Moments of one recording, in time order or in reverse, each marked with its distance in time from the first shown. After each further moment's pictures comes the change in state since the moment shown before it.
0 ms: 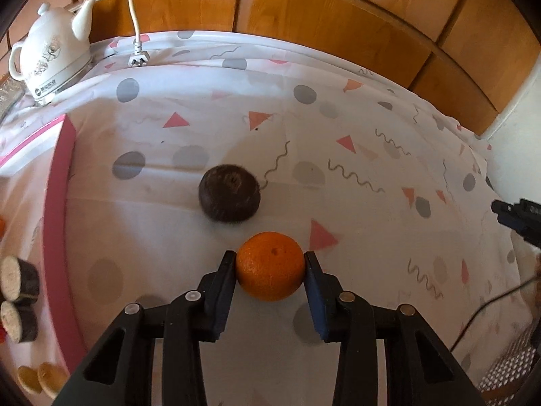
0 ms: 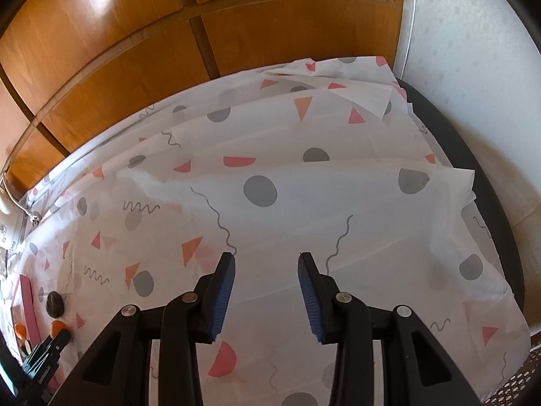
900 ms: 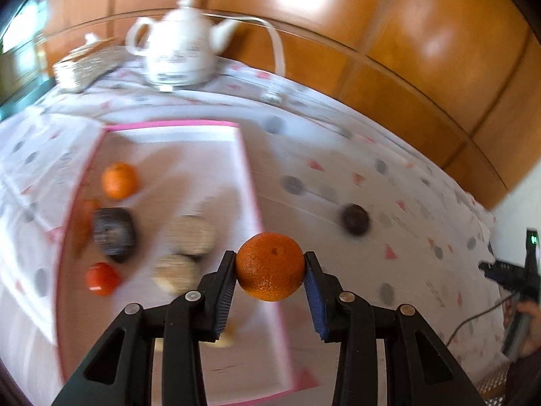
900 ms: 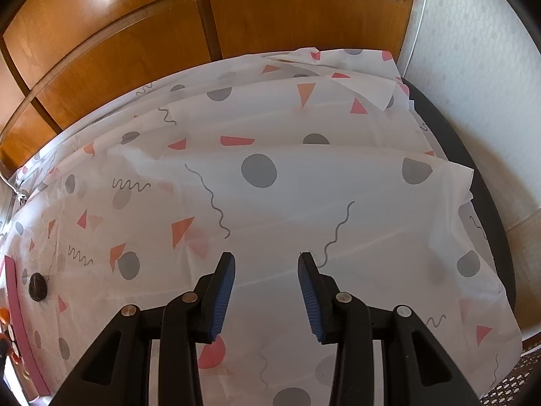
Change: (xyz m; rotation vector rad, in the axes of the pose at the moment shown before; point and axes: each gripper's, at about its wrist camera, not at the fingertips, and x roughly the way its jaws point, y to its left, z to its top) left arm -0.116 0.126 -0.041 -0.261 -0.186 0.079; right arm 0.008 0.008 -0.011 -0.054 0.031 -0.055
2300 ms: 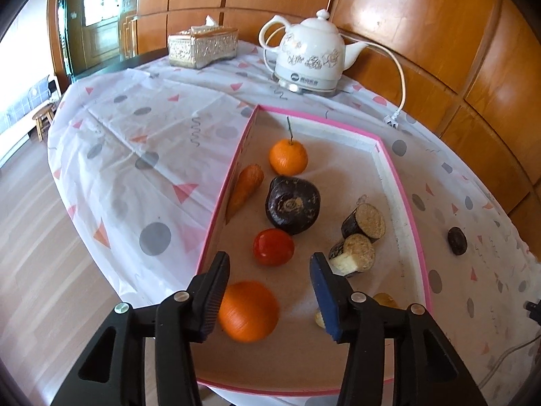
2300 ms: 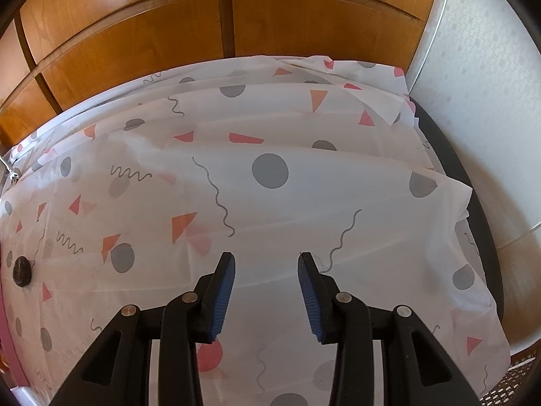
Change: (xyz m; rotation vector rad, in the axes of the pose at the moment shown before) left arm -0.025 0.097 -0.041 -0.188 -0.087 0.258; right arm 0.002 0.014 -0.004 -0.079 -0.022 -0.057
